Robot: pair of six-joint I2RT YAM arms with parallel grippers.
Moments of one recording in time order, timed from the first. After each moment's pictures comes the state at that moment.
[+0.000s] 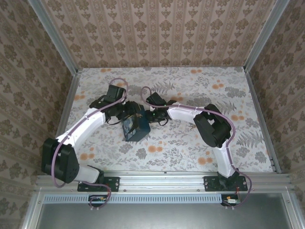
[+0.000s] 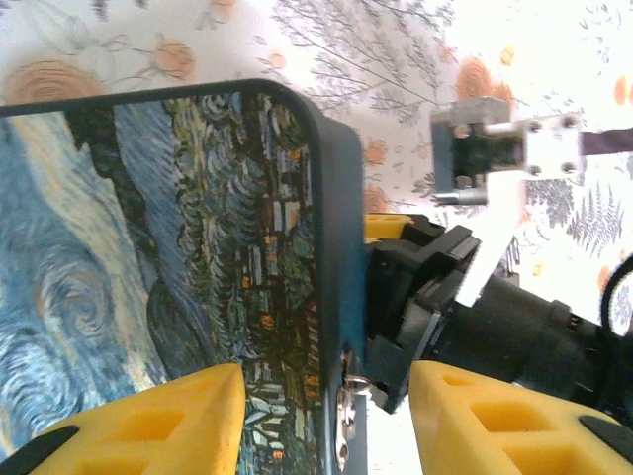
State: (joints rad) left arm -0.47 1.41 1.09 -0.62 0.28 -0.80; right arm 0.69 2.09 1.44 -0.37 -0.11 0.51
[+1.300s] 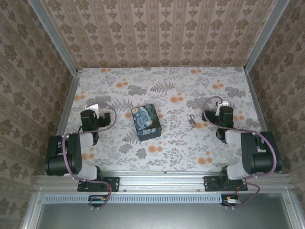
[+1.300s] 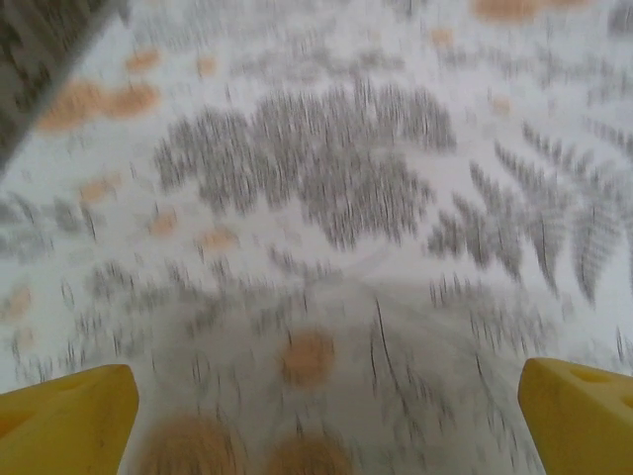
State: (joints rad) left arm 0.04 1.49 0.38 0.62 0.00 0.06; right arm -0.01 1.50 0.40 0.57 0.07 0.10
